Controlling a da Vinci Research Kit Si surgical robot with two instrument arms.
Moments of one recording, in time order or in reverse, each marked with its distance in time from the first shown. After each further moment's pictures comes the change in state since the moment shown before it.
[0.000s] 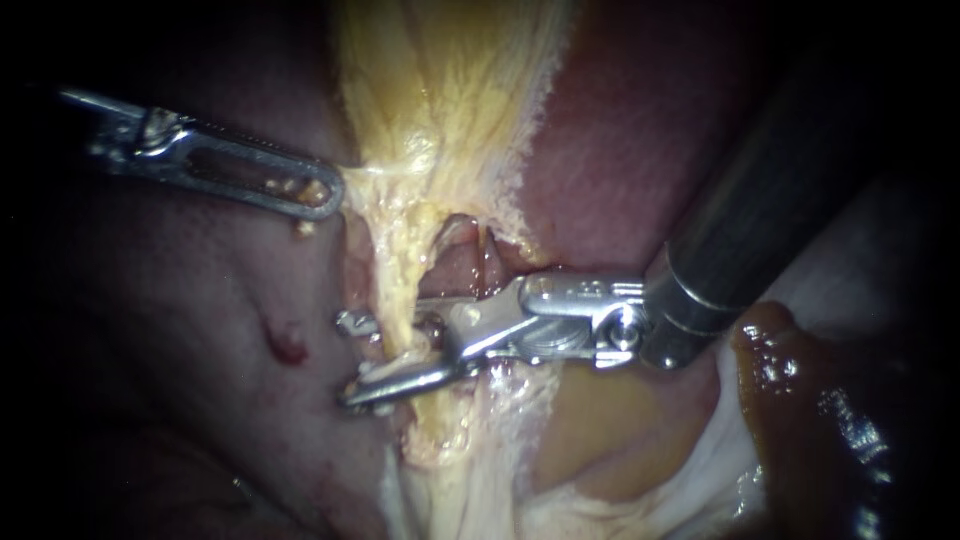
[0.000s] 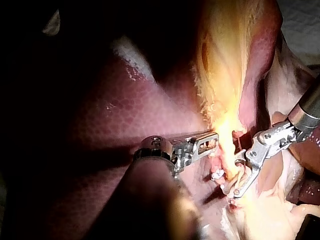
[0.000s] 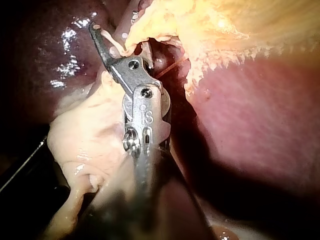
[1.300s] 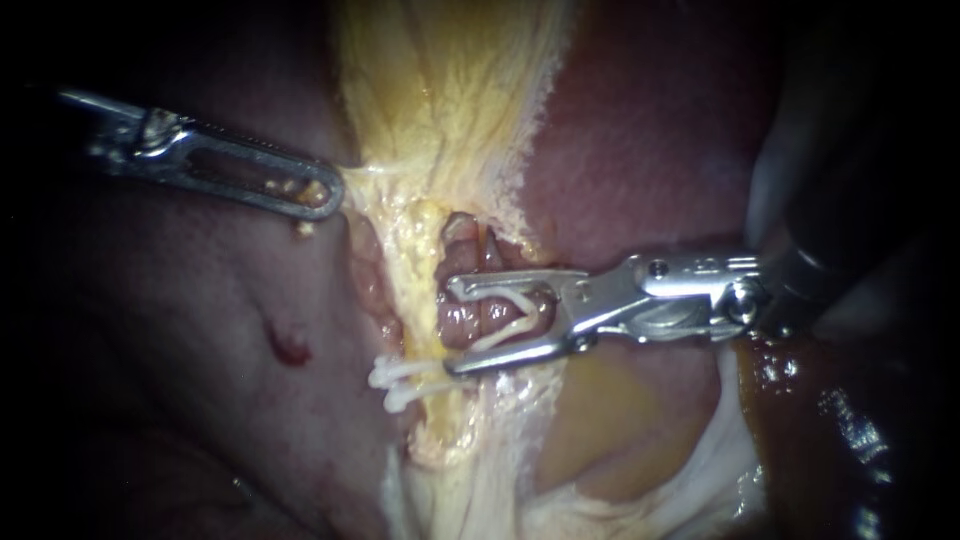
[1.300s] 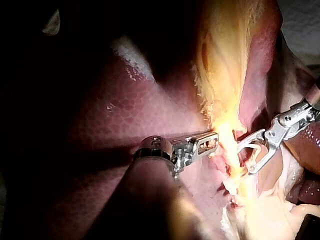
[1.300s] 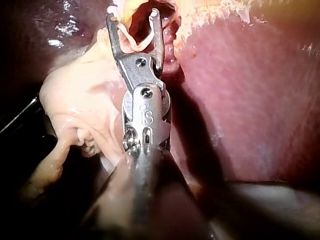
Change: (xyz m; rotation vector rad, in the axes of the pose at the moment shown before) right arm -0.001 -0.002 -0.008 -0.088 -0.076 -0.041; left arm 0.000 0.000 0.000 0.001 -0.003 0.000
